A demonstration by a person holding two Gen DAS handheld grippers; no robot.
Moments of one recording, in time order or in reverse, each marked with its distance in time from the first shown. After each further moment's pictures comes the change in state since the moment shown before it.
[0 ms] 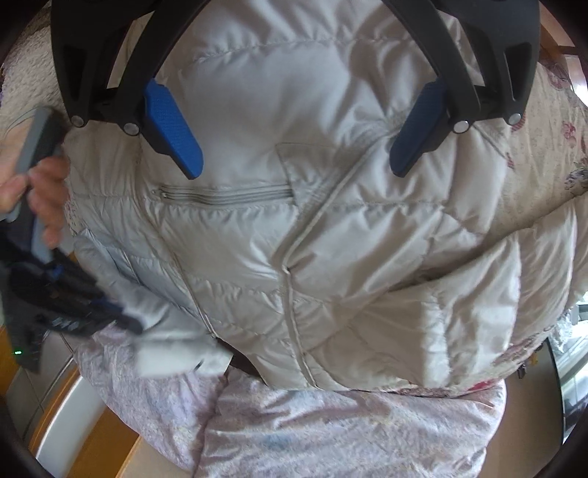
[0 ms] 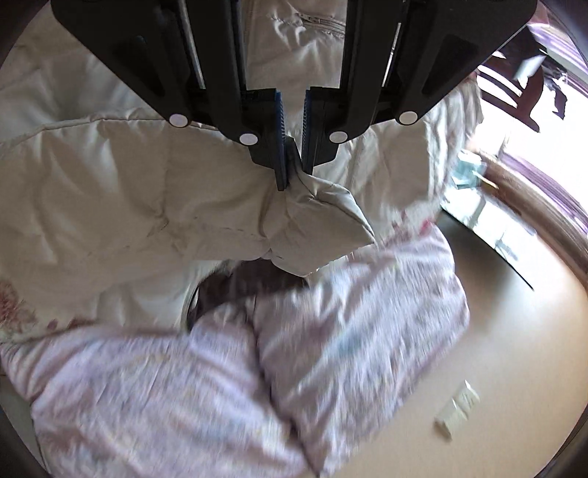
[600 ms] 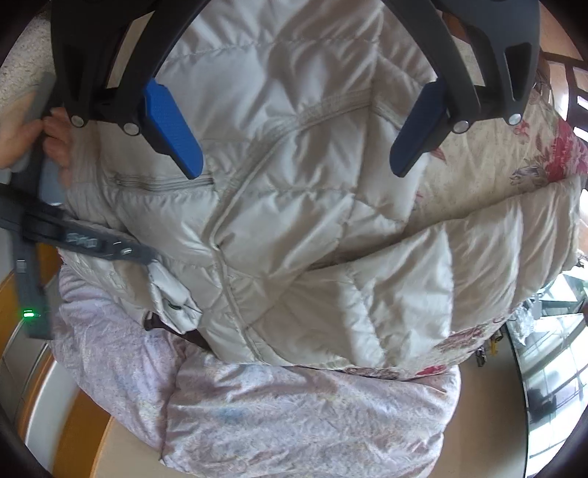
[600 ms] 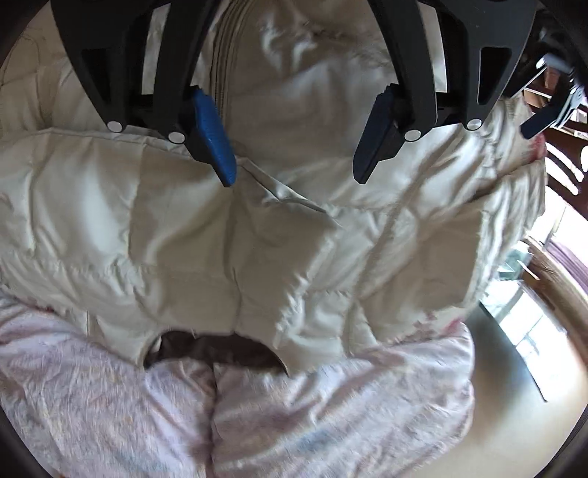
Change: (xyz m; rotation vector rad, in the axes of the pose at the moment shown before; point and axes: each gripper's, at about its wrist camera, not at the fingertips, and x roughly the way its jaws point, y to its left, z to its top) left arm -0.026 0.037 0.000 -0.023 -0.076 0.145; right arm 0.032 0.039 -0.048 -0.273 0.146 -0.156
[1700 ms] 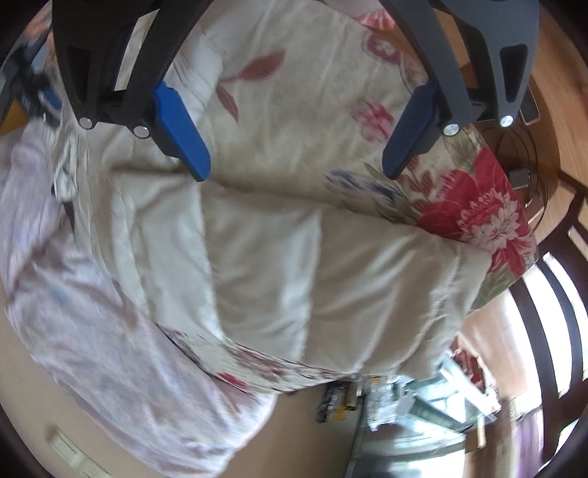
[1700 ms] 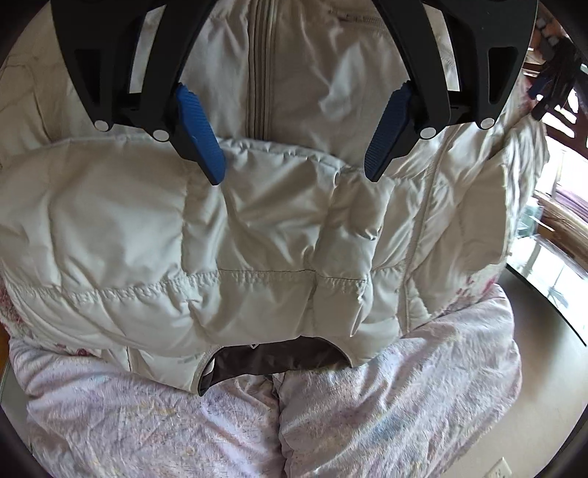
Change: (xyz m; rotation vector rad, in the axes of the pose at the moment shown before) left arm -0.013 0.183 -0.008 -0.571 -0.007 0.188; right arm 0.014 -0.033 0.002 0.209 0.049 -0.050
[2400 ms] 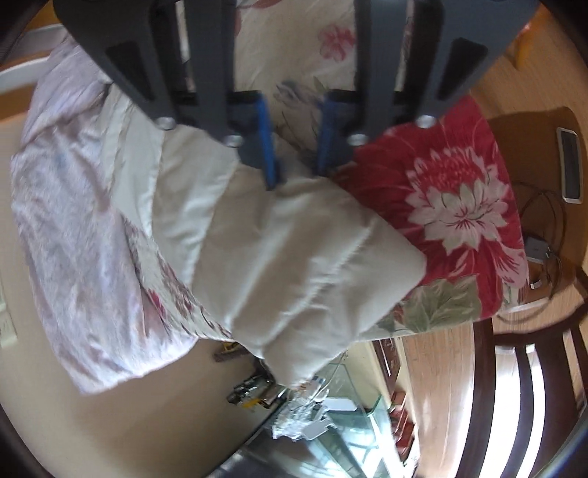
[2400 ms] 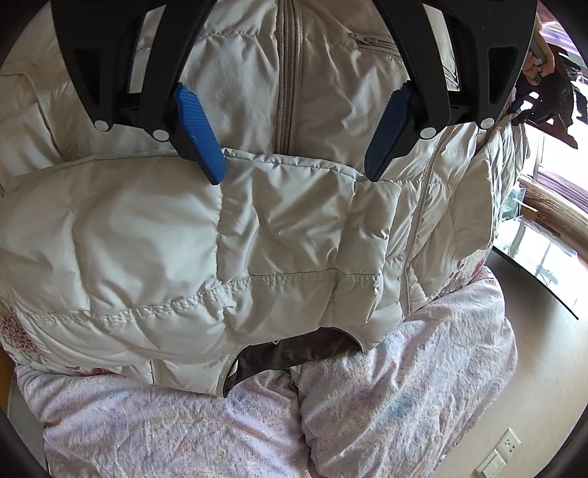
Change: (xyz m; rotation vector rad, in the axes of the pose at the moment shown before) left arm 0.024 0.085 0.038 -0.457 -0.013 -0.099; right arm -0.014 -0.028 -0.008 0.062 -0.022 0.060
